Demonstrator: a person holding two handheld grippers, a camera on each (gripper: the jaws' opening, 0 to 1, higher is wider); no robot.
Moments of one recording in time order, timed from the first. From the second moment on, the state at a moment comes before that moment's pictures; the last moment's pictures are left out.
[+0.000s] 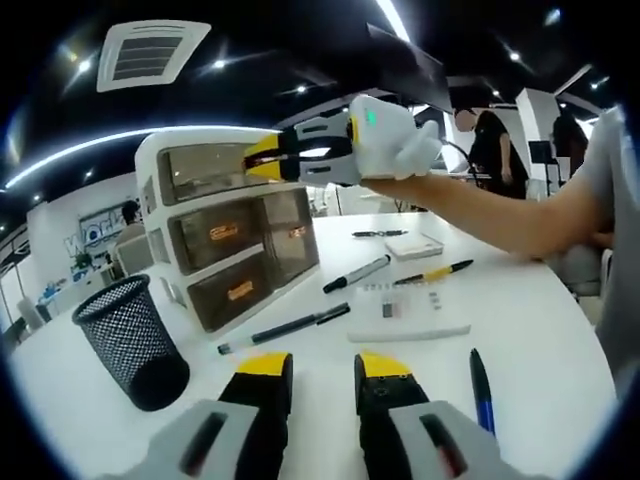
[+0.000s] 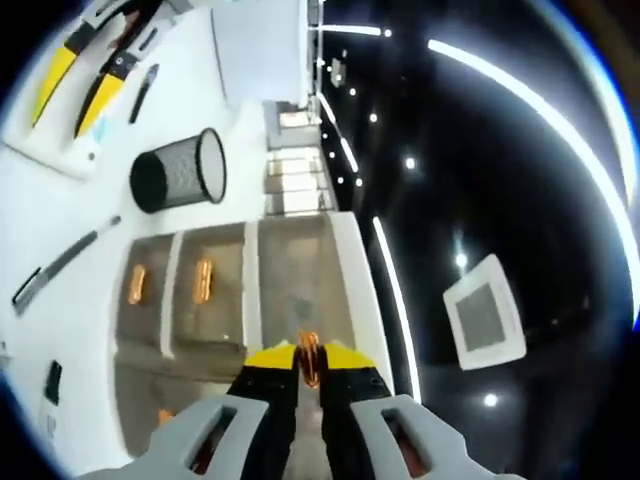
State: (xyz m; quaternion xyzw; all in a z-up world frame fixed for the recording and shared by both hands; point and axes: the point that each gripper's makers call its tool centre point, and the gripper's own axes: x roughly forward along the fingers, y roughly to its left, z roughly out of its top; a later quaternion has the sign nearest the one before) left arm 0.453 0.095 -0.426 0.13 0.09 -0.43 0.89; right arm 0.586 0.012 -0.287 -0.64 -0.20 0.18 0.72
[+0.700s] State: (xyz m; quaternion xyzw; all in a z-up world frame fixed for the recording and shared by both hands) left arm 0.461 0.105 -0.416 0.19 0.05 -0.39 0.90; right arm 0.585 0.010 -0.287 -0.65 -0.19 0.17 0.71
